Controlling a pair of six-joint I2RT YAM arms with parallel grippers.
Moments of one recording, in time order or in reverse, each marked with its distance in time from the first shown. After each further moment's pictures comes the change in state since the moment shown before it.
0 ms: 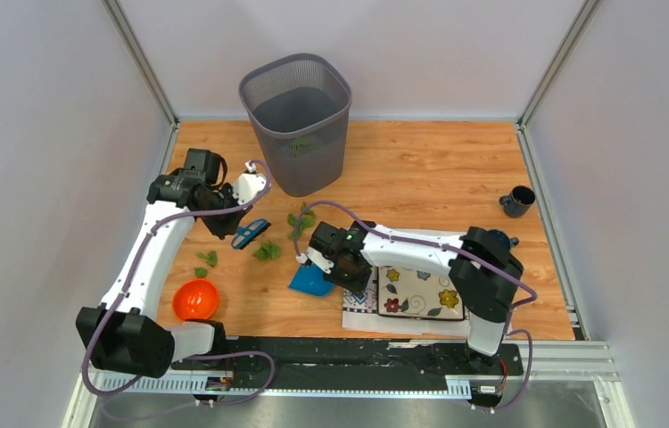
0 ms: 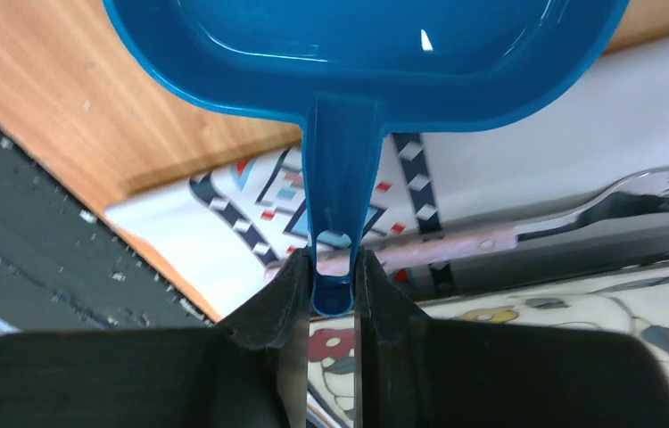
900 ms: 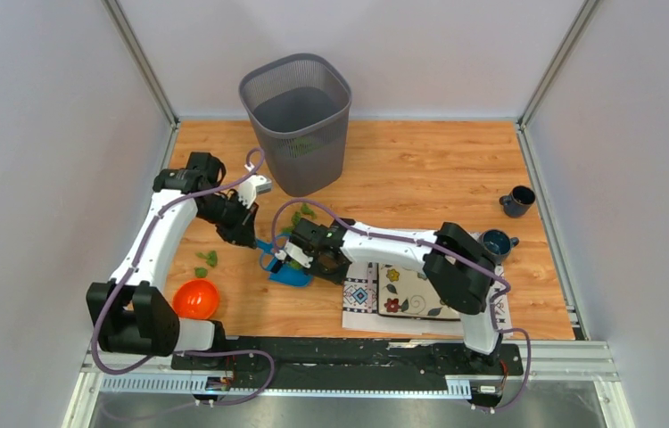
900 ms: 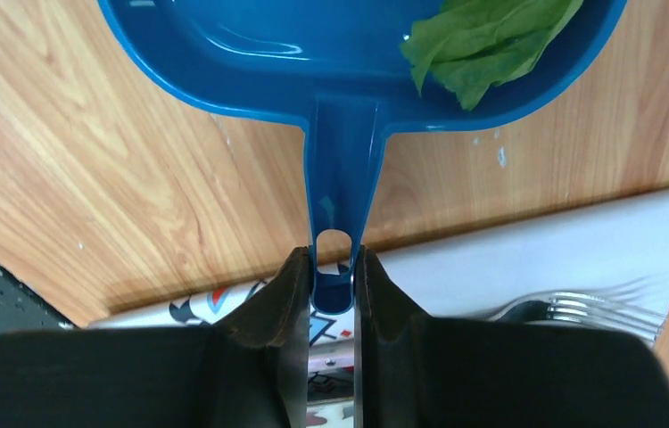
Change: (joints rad) left arm 0.083 0.134 -0.037 -0.080 0.385 -0.085; right arm 0.025 0.220 0.230 0.053 0.087 -0.077
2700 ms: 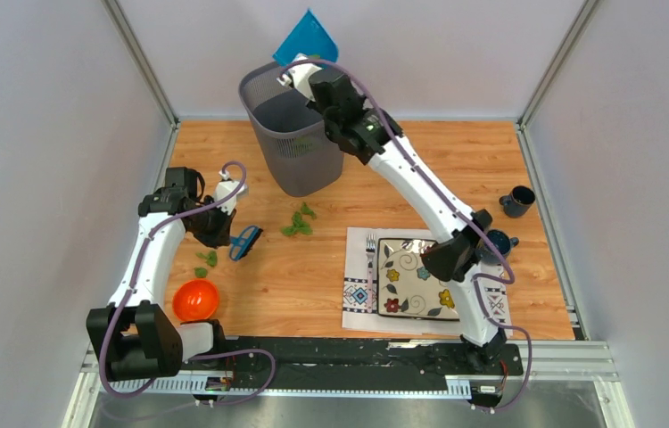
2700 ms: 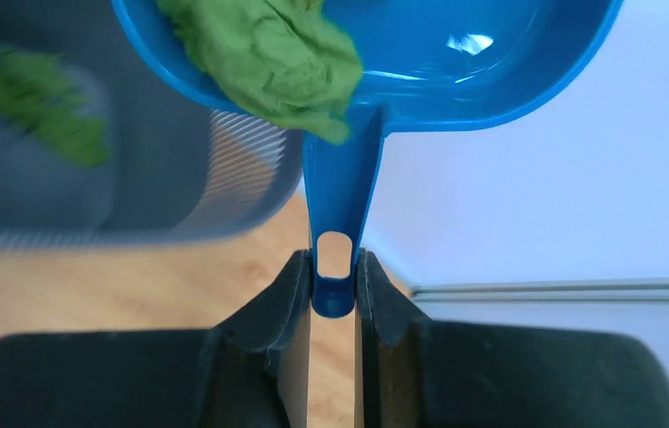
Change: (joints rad) left arm 0.166 -0.148 -0.194 0.251 -0.254 -0.003; right arm -0.299 0.157 1.116 -0.062 0.587 -0.313
